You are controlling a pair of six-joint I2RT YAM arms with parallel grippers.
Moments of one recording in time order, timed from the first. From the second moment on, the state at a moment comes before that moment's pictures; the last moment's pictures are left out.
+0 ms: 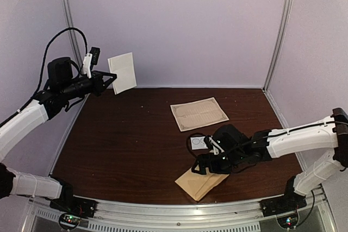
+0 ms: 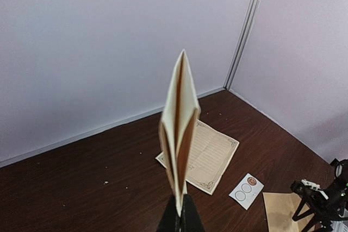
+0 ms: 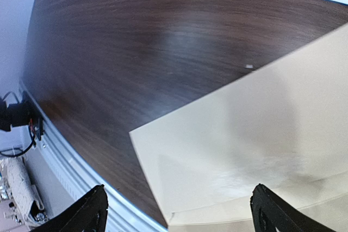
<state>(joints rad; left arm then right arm) -0.30 1.14 1.01 -0.06 0.46 -0.11 1.04 1.43 0.75 -0.23 -0.17 0.89</state>
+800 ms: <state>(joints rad) -0.30 1.14 1.01 -0.06 0.46 -0.11 0.86 1.38 0.61 -0.24 -0.06 0.96</state>
